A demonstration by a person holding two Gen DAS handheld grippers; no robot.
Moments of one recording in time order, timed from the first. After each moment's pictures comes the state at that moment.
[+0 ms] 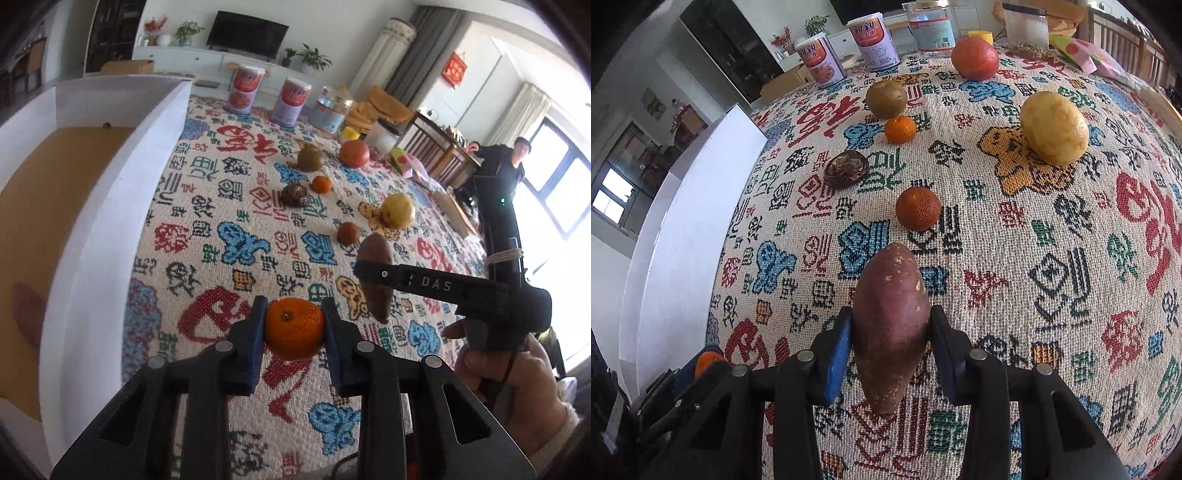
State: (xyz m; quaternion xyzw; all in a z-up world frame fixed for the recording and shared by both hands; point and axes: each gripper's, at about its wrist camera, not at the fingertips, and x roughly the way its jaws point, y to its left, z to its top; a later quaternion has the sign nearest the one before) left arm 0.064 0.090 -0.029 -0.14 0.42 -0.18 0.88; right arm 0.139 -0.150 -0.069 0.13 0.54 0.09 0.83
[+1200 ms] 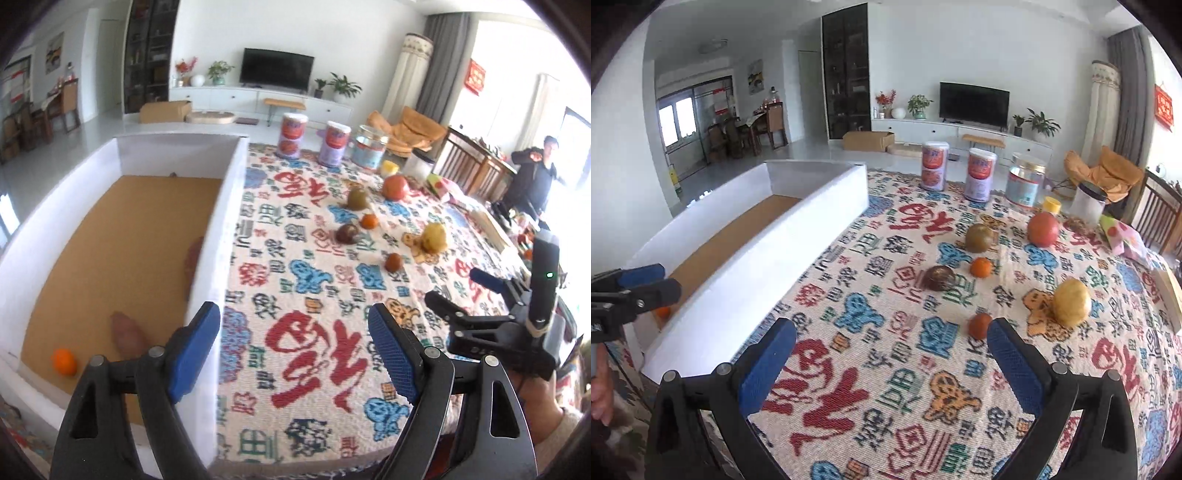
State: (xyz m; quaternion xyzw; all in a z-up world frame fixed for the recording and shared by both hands) left arm 0.046 0.099 -0.007 -0.06 0.39 -0.11 0.91; right arm 0.072 -0.098 -0.008 -0.05 0.35 0.14 0.92
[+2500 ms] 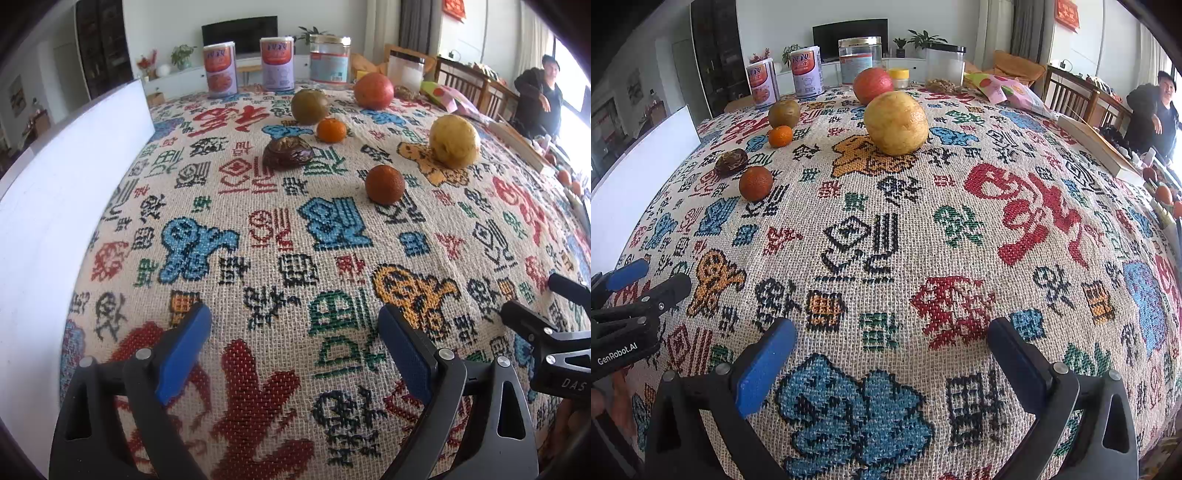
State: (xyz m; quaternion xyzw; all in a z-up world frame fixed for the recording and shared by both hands) left arm 0.119 -0.026 -0.127 0.05 0.44 -0.09 0.89; right arm 0.078 -0.243 -0.115 0.03 0.46 -0.03 0.89
